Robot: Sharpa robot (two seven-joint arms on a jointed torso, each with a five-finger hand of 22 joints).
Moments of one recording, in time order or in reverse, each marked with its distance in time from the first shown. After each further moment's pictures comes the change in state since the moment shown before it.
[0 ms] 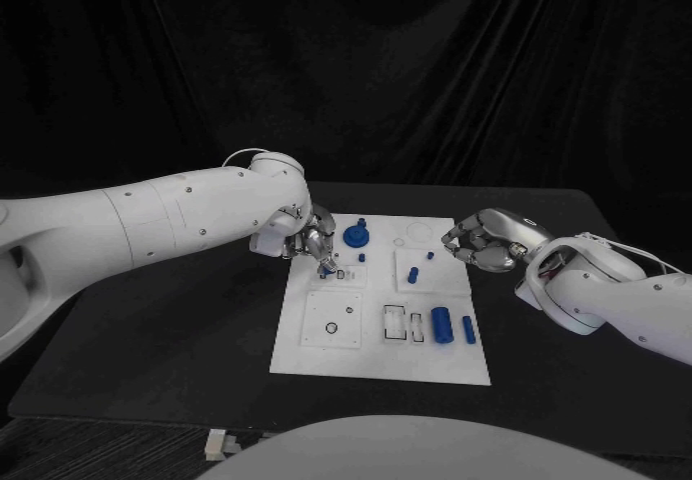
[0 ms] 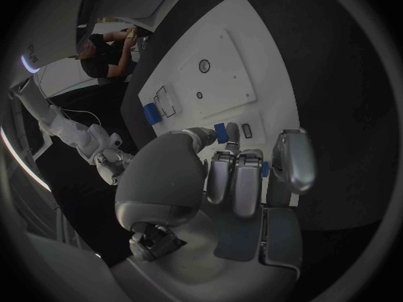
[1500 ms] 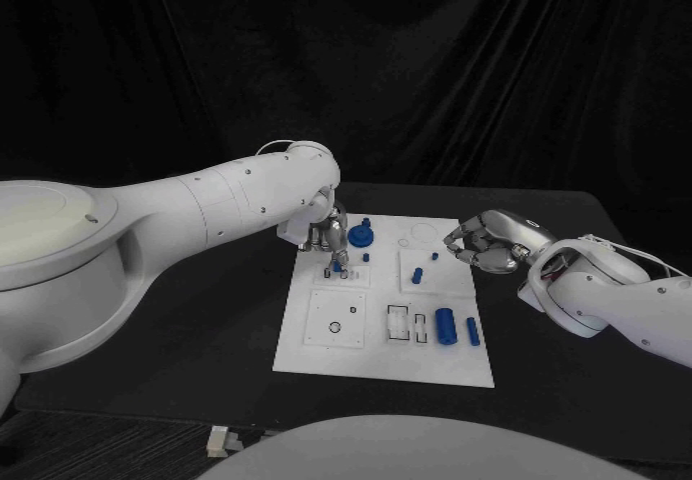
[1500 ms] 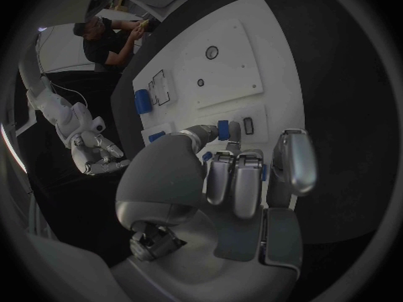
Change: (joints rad) left arm -0.020 0.216 0.000 -0.312 0.118 0.137 -0.108; left_hand -0.001 -0.021 -0.045 -0.146 0.005 0.023 0.013 -0.071 -0.052 0.000 0.007 0.005 0.000 0.003 0.010 0.000 0.000 0.000 0.004 0.011 0.011 0.000; right arm 0.000 0.008 0.000 -0.003 0.000 0.003 -0.001; right_hand 0.000 0.000 0.003 -0.003 0.000 0.000 0.000 0.000 -0.001 0.000 0.000 0.000 0.000 0.000 0.000 -0.004 -0.001 0.000 0.000 0.000 0.000 0.000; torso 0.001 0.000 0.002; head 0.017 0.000
